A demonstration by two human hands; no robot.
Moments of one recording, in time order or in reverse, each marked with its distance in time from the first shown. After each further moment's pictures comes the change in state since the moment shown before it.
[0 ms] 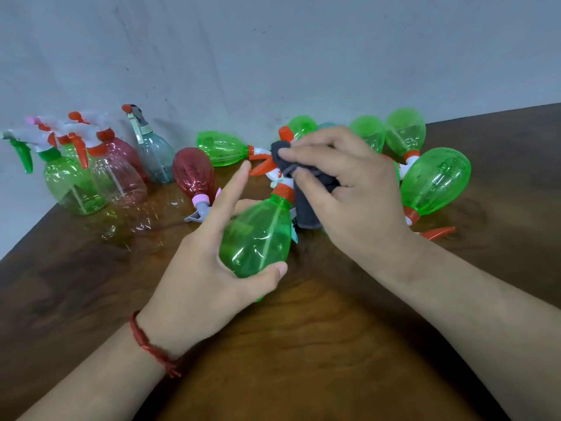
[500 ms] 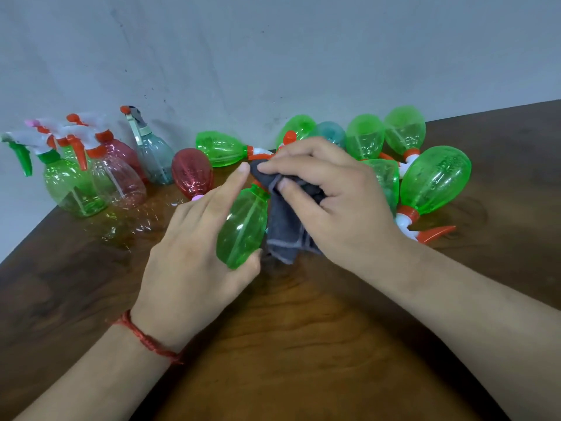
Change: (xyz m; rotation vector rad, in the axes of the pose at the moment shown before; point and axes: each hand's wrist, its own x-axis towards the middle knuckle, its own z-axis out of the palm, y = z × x) left_hand 0.004 -0.016 -0.011 0.569 0.121 0.133; right_hand -0.003 -0.011 0.002 0.070 -0.139 0.005
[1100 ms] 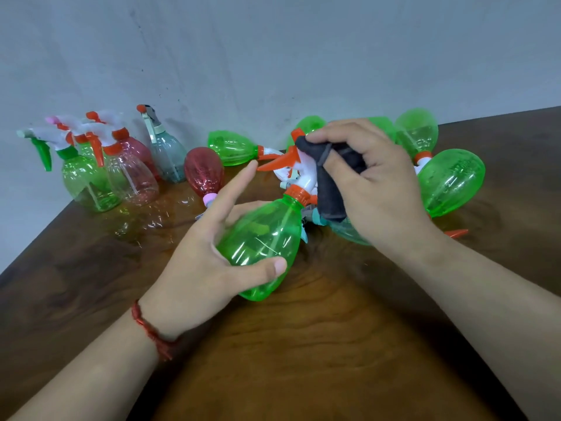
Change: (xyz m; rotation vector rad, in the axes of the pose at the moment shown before) left_hand 0.003 0.000 -0.004 -0.838 -0.177 -0.204; right_hand 0.013 0.021 -0.010 0.117 0.118 0.230
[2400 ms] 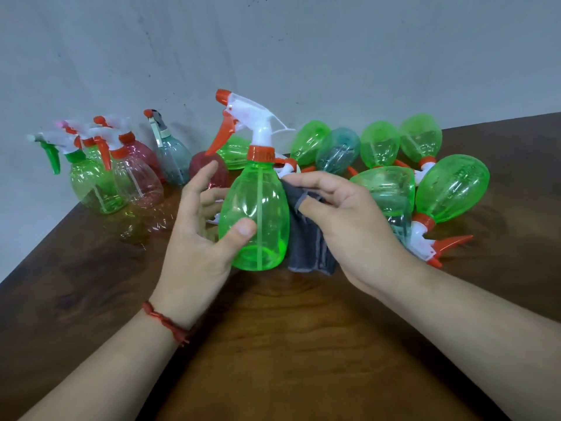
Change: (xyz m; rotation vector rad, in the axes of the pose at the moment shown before) left_hand 0.010 -0.014 -0.003 -0.031 0.340 -0.018; right_hand -0.031 -0.005 0.033 0.552 -0.162 0.526
